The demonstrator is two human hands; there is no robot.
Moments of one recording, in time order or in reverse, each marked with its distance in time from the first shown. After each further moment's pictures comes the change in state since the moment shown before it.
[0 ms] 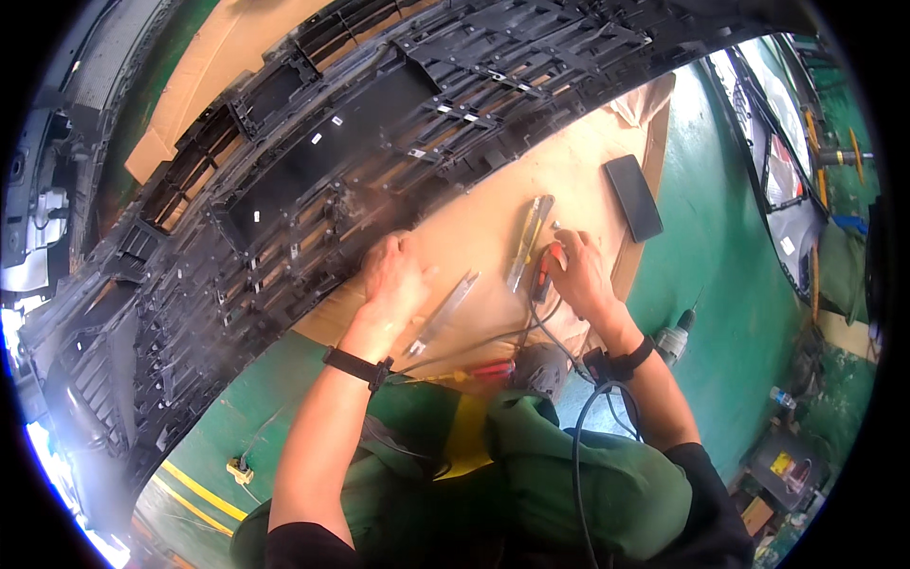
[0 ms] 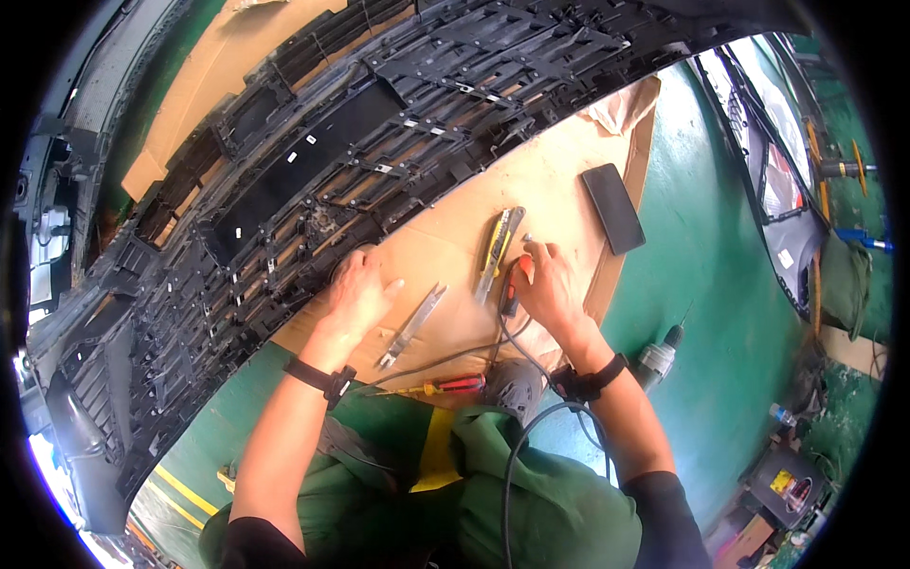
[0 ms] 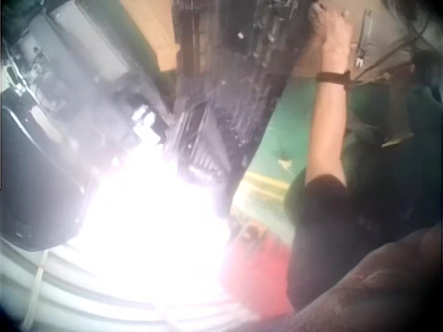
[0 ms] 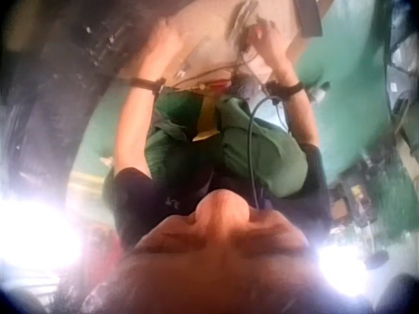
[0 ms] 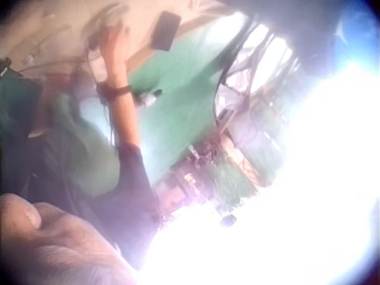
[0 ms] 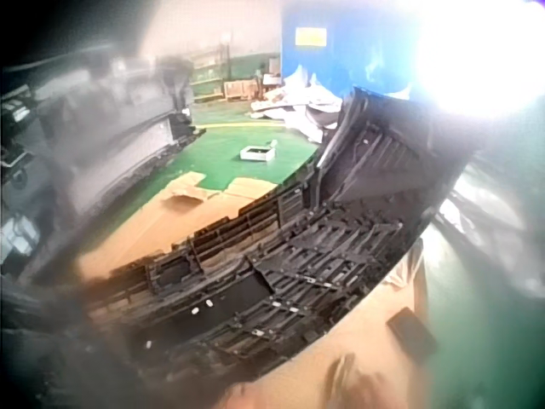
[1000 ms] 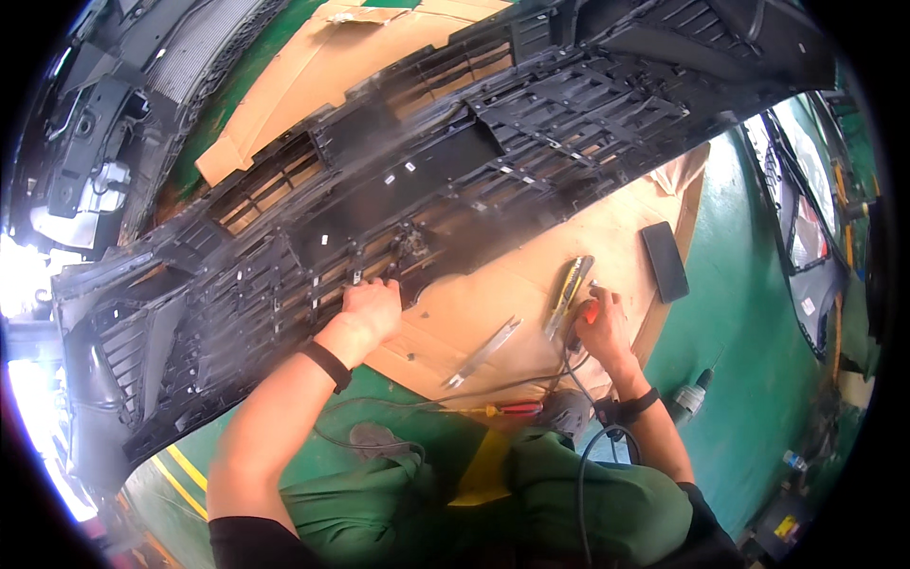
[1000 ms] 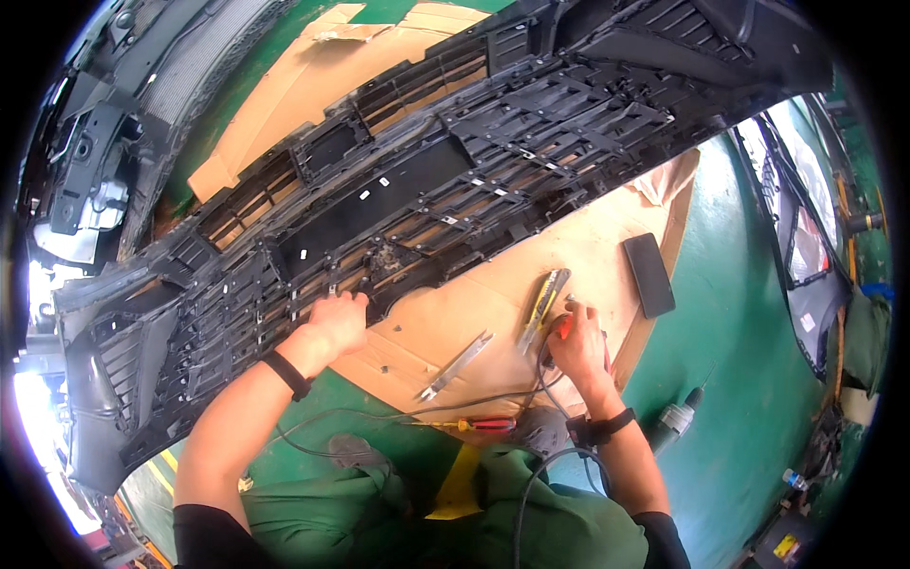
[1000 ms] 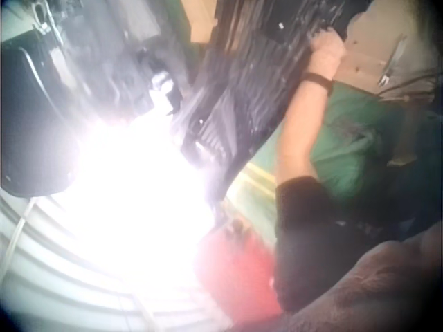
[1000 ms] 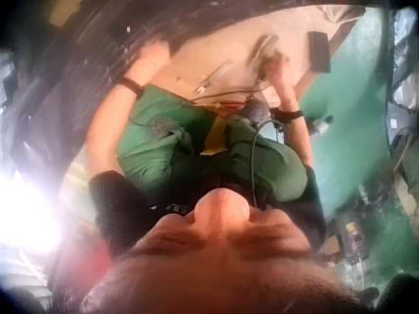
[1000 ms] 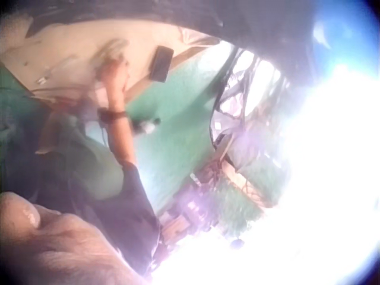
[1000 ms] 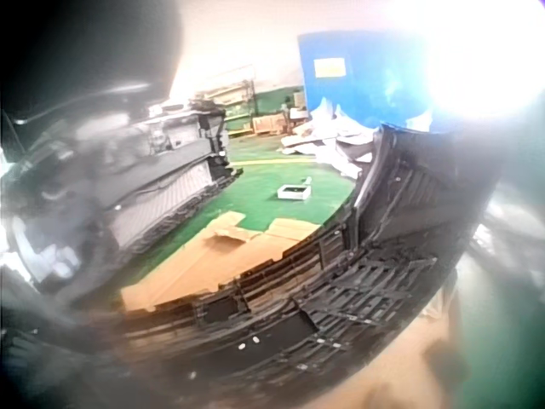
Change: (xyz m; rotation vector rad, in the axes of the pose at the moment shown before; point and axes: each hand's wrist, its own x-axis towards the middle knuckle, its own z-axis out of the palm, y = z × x) left_hand -0.021 -0.069 -0.088 0.541 -0.216 -0.063; right_hand -0.009 0.011 0.022 0.056 0.022 0.113
